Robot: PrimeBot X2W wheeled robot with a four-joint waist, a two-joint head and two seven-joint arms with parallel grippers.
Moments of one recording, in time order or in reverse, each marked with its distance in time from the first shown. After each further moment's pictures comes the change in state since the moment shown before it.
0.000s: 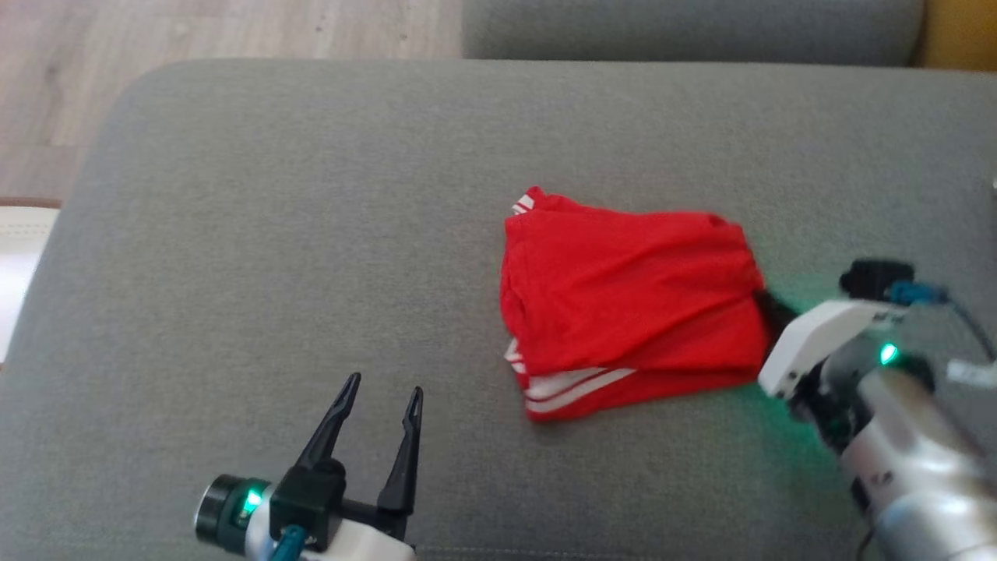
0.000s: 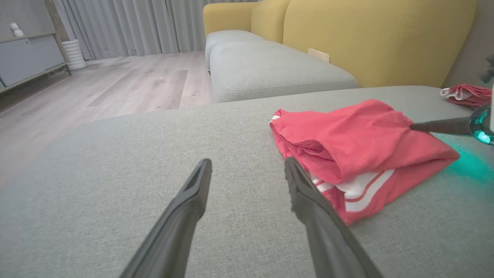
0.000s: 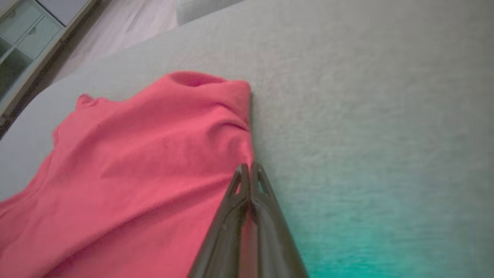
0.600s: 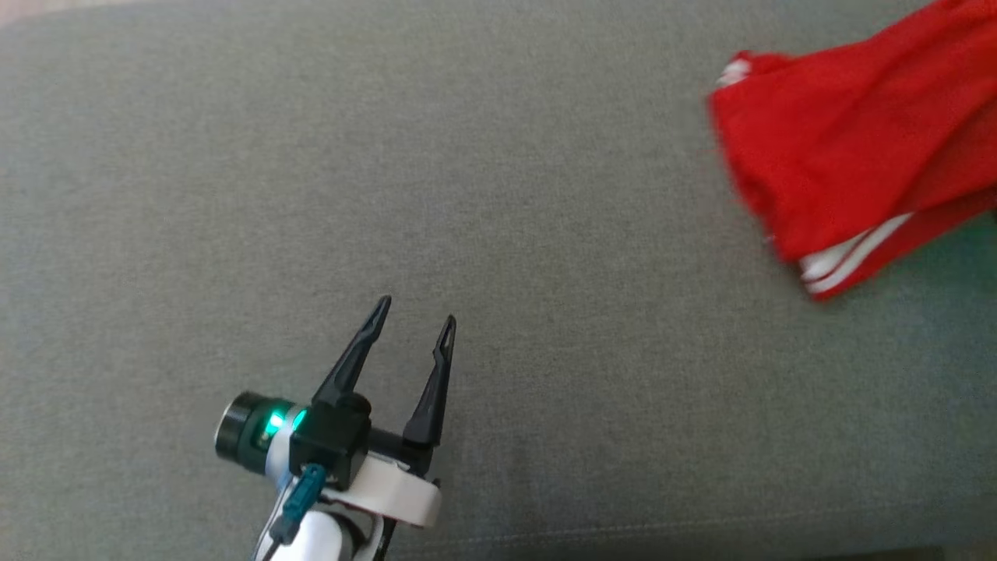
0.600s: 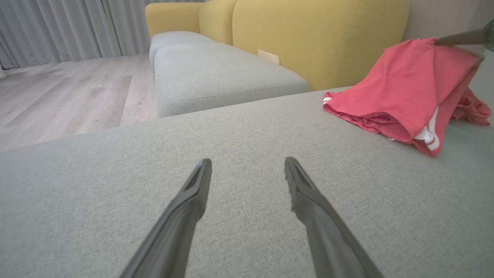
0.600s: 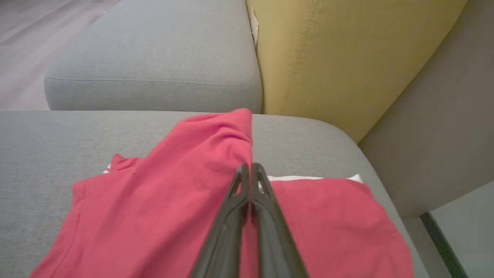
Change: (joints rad) left arm -0.155 -0.007 -0.056 -0.007 0.002 -0.012 0.000; right arm -0.312 -0.405 0.040 -0.110 -0.100 0.000 0.046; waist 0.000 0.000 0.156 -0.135
